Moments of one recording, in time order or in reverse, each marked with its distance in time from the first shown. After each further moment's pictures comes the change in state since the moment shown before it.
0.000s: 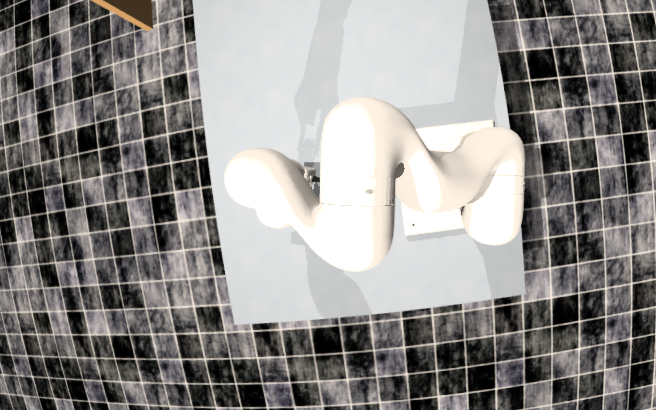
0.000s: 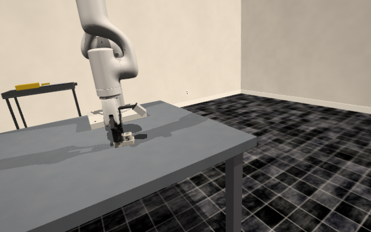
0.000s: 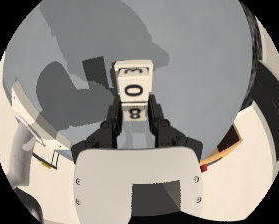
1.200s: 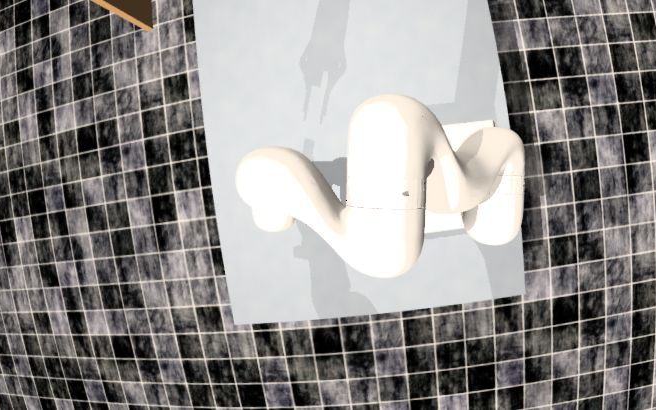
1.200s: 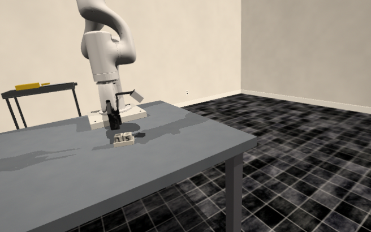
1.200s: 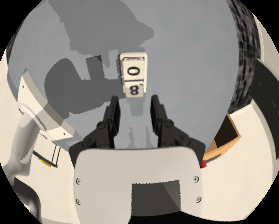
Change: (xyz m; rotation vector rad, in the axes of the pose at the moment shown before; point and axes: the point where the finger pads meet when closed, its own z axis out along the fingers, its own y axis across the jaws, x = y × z) arm 0.000 0.001 -0.052 -0.002 0.000 0.000
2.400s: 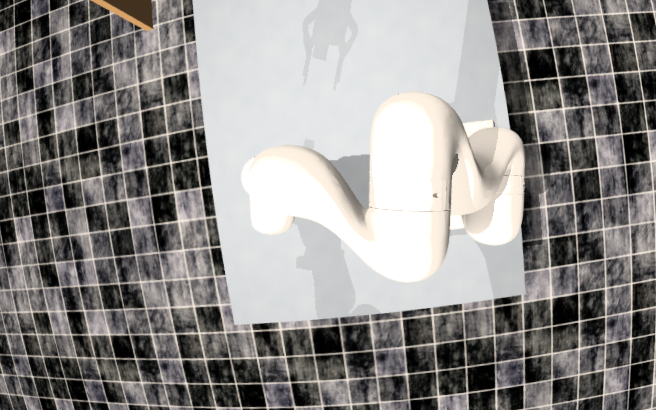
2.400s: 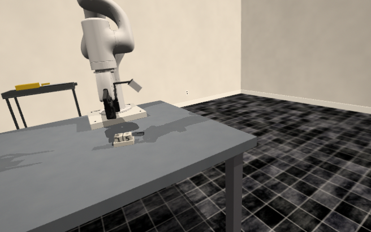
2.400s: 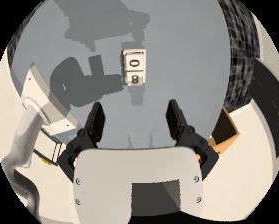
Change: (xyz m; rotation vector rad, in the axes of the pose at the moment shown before) arm 0.000 -0.001 -0.038 0.002 0.000 0.000
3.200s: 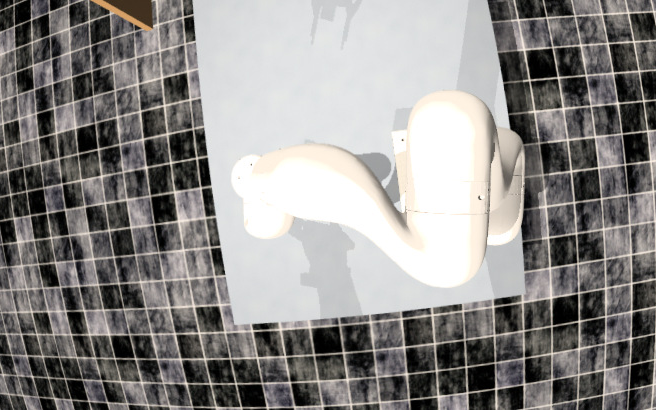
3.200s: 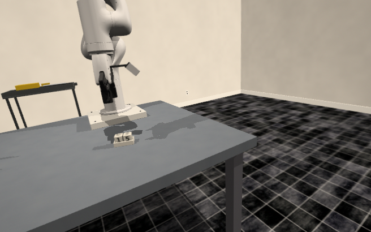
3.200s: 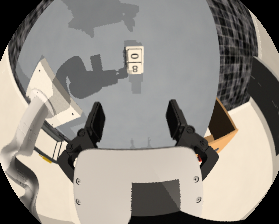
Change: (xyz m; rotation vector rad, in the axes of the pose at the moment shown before) arm 0.000 0.000 -0.057 -0.001 0.000 0.000
